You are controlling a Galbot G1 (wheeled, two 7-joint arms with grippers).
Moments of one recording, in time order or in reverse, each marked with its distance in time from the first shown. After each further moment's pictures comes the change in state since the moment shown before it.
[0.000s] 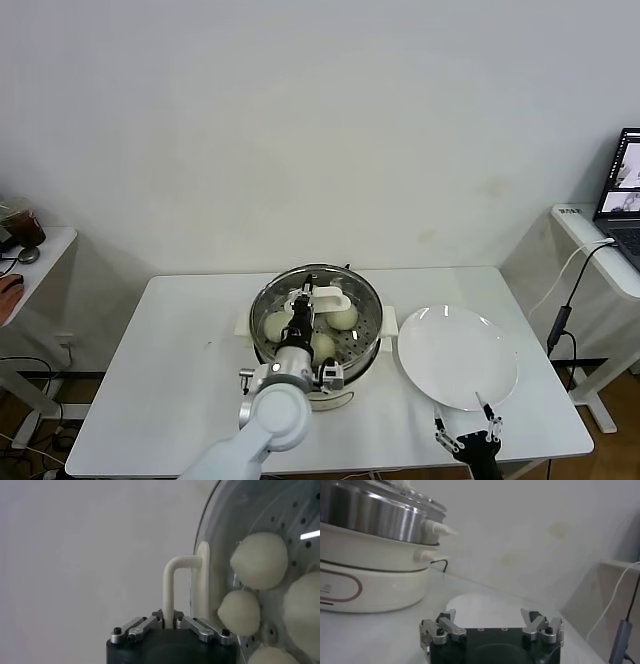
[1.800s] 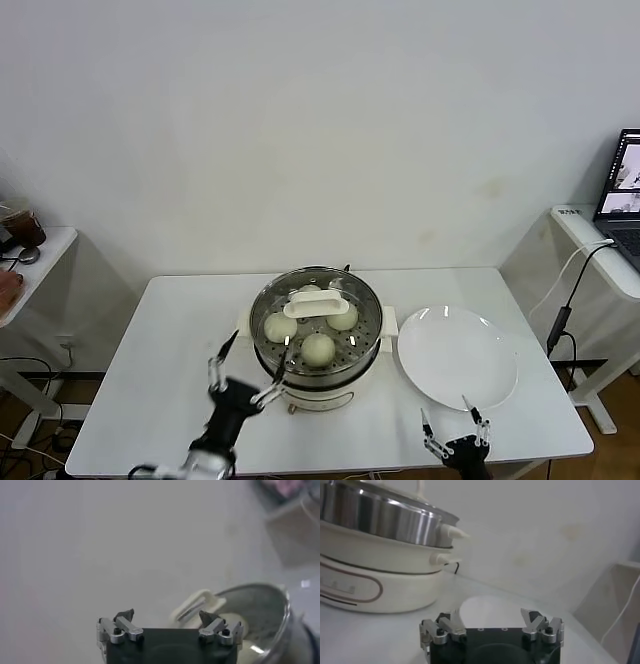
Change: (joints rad) left arm 0.796 -0.008 -0.519 -0.389 -1.126 -0.643 -0.377; right arm -0.035 -0.021 -0.048 0.025 0.047 -0.001 -0.027
